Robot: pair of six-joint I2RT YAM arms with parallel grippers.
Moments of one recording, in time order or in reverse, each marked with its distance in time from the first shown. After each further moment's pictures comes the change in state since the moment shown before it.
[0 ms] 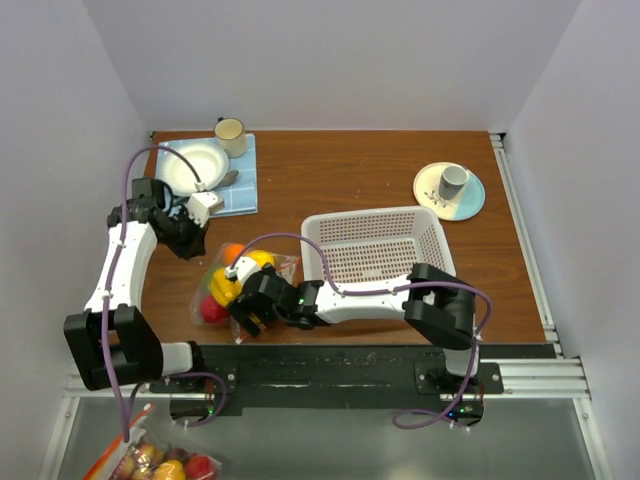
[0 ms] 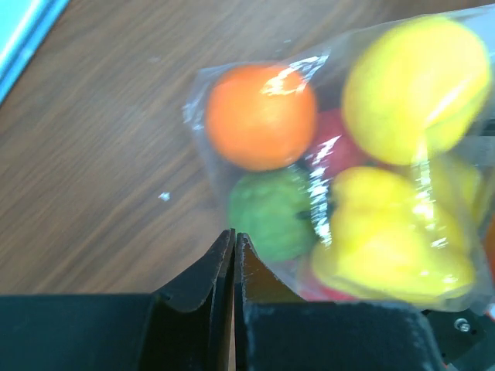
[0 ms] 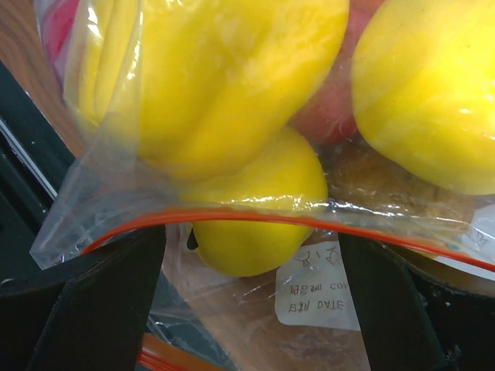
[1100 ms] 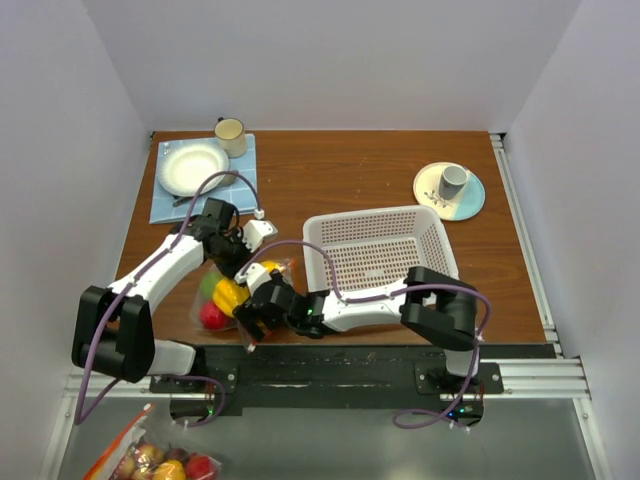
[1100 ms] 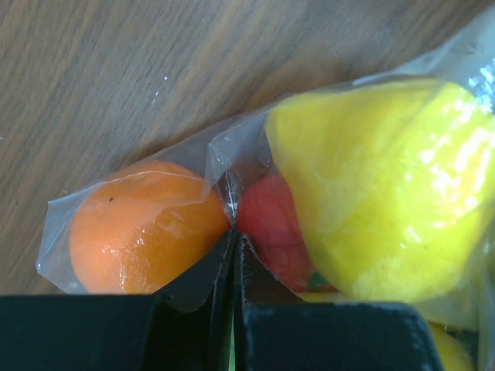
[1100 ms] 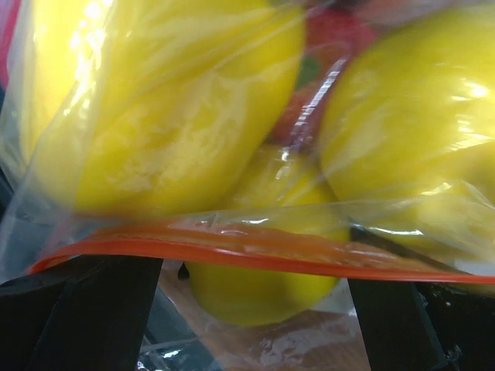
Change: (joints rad) left arm -0.424 0.051 -0.216 0.265 -0.198 -0.192; right arm 0.020 -0.011 -0.149 0.201 0.032 0.029
